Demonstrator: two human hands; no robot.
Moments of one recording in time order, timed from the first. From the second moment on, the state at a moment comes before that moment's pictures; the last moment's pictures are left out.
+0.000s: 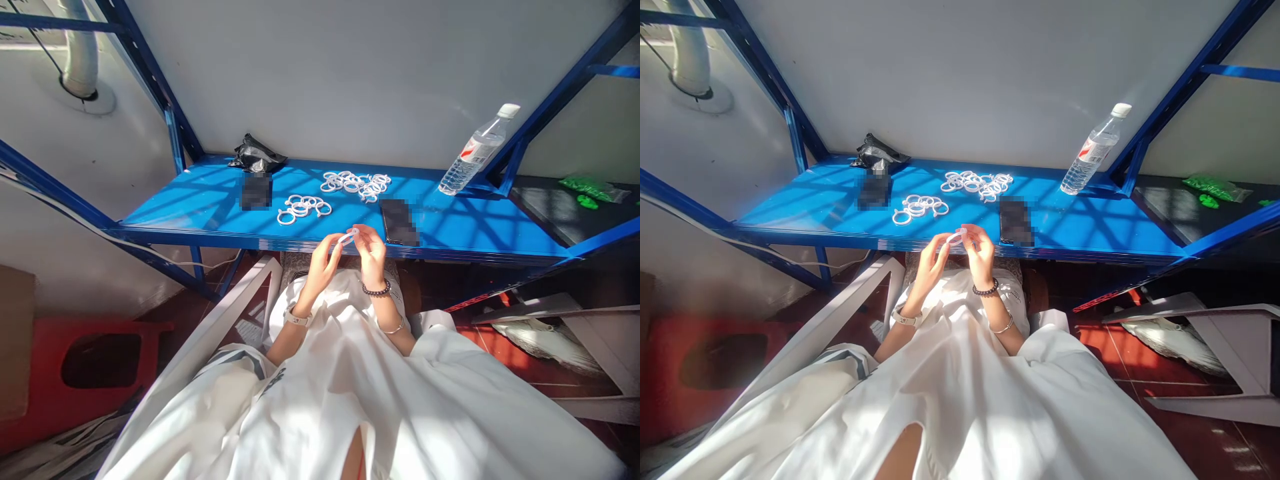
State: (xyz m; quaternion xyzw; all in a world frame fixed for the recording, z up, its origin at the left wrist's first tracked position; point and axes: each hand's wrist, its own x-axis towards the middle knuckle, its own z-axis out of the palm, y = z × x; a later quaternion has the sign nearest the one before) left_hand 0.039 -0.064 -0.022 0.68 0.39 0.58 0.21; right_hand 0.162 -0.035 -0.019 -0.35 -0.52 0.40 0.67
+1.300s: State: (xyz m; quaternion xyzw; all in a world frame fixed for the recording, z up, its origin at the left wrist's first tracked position) left_hand 0.017 -0.107 0.028 0.71 0.35 0.56 0.26; right_hand 0.164 -0.082 0.020 -0.27 -0.53 0.50 0.63
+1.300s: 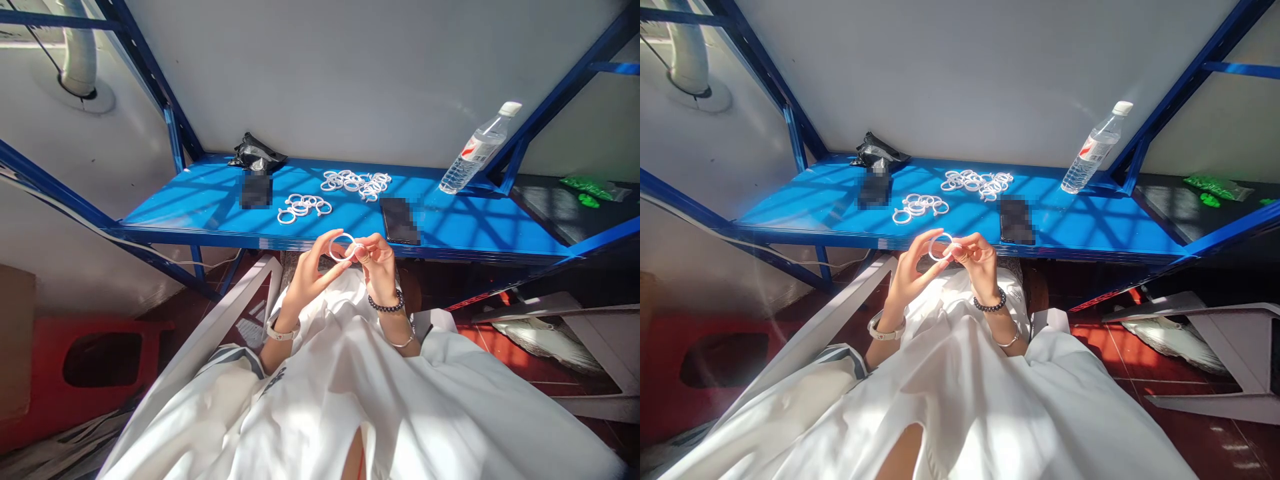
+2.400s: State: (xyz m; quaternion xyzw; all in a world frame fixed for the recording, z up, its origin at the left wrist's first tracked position) left_hand 0.028 -0.102 0.023 0.68 0.33 0.51 0.41; right_hand 0.162 -0.080 0.021 -0.29 -0.55 0.54 0.57
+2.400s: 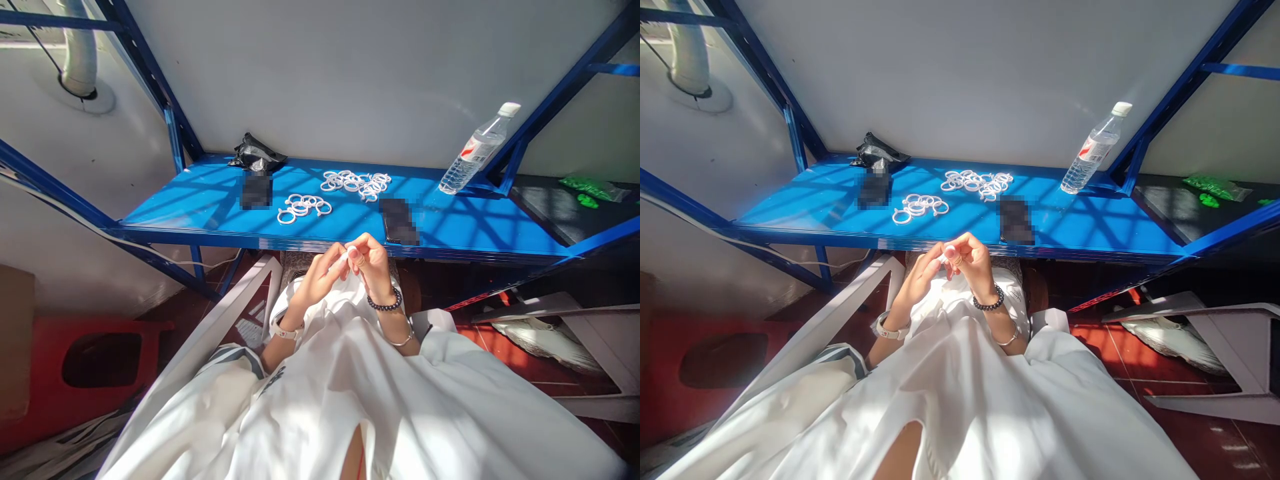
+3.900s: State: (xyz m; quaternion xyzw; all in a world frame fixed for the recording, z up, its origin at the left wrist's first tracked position) left_hand 0.029 -0.101 0.029 0.51 0.30 0.43 0.68; right_hand 0.168 -0.075 0.021 -0.30 -0.61 0.52 0.52
